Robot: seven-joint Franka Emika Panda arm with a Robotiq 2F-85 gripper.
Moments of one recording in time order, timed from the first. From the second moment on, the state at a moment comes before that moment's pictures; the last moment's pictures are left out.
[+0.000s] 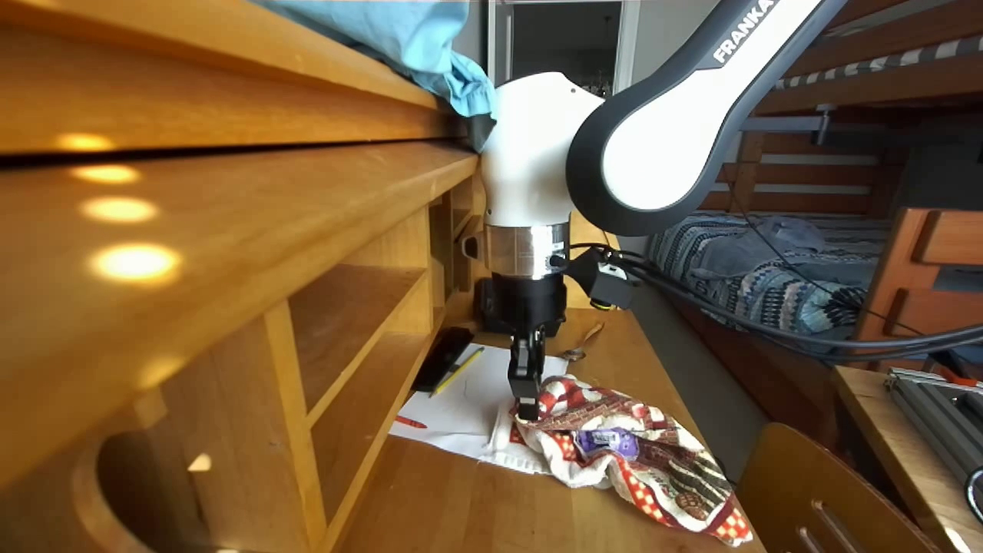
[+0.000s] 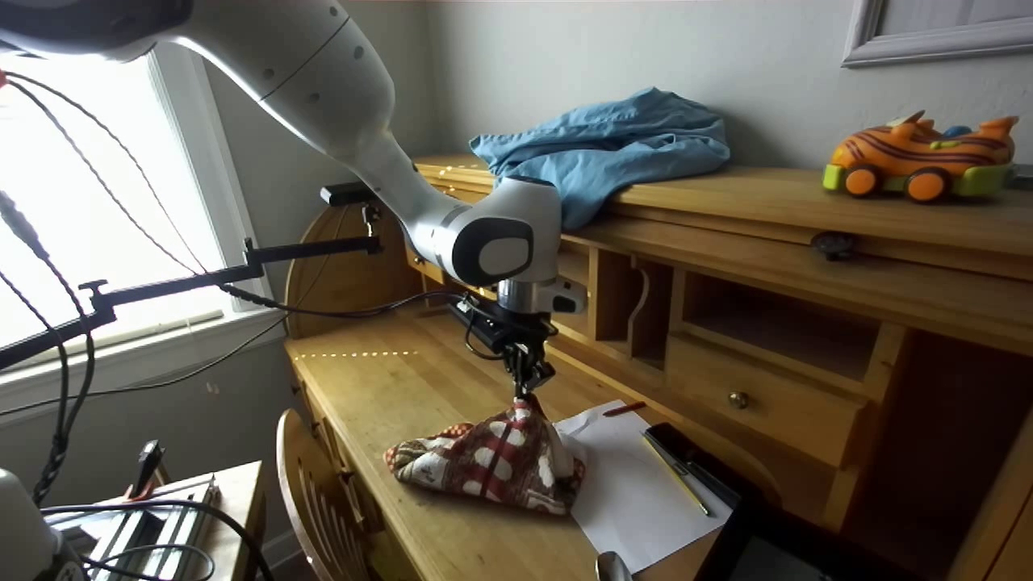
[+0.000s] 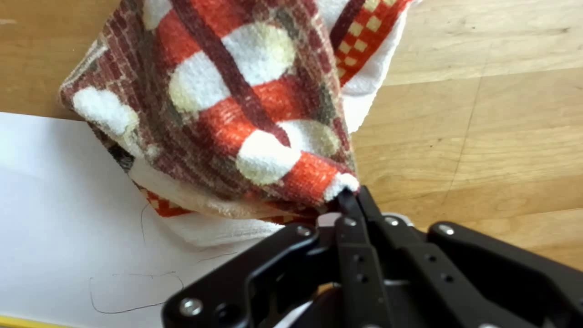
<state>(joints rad) 0.13 0.43 0.13 -2.04 -0.03 2.43 0.06</state>
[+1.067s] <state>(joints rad) 0.17 0.45 0.12 -2.04 -0.03 2.44 0.06</state>
